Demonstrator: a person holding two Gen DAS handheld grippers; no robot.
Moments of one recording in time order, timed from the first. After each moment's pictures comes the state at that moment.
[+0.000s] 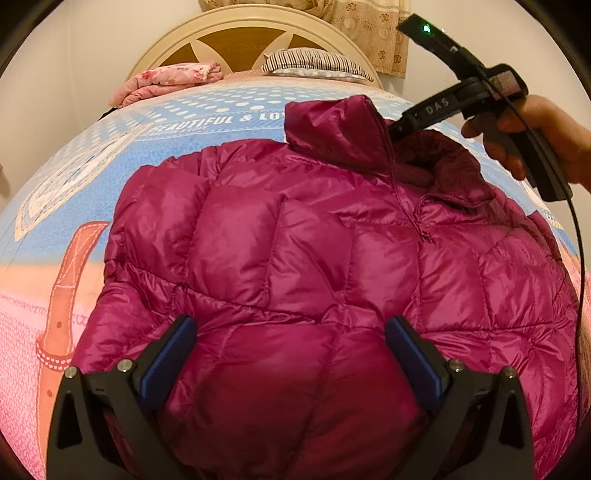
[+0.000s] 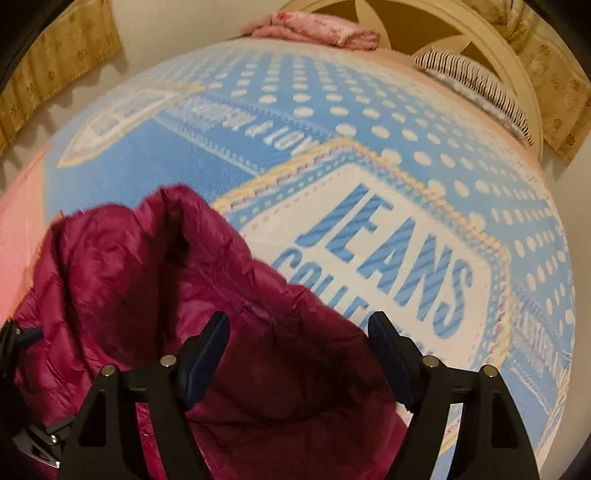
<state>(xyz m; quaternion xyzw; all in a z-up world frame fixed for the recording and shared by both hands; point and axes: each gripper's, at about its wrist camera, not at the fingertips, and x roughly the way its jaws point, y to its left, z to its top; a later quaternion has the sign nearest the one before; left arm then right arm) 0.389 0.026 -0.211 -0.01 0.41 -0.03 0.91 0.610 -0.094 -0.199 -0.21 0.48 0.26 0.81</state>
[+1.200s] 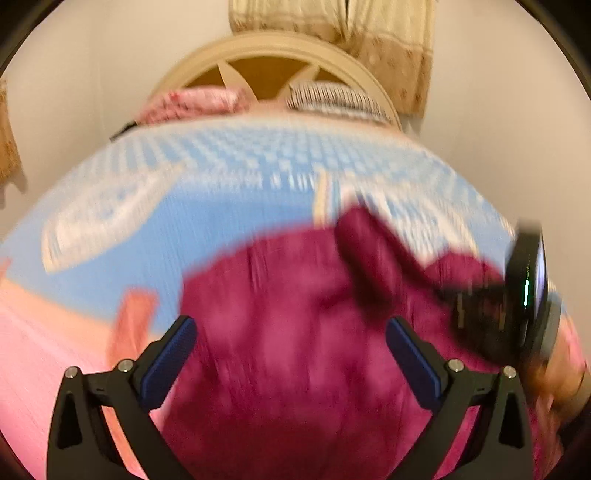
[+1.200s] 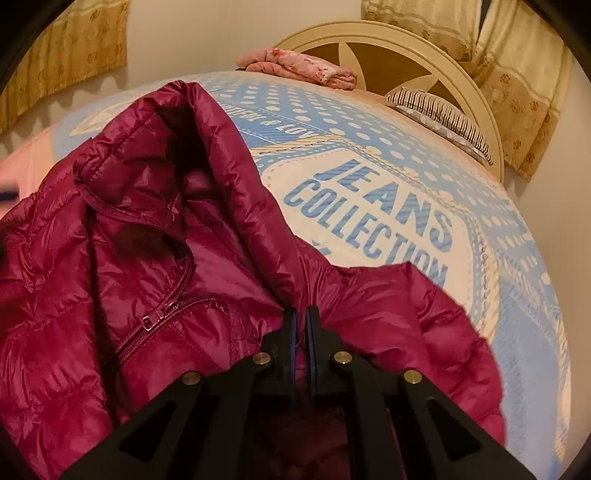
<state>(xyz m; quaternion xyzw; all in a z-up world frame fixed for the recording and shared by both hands) 0.413 0.053 -0.117 -0.05 0.36 0.01 0.93 0.490 -0.134 -0.241 -0.21 0.37 0.22 0.88</state>
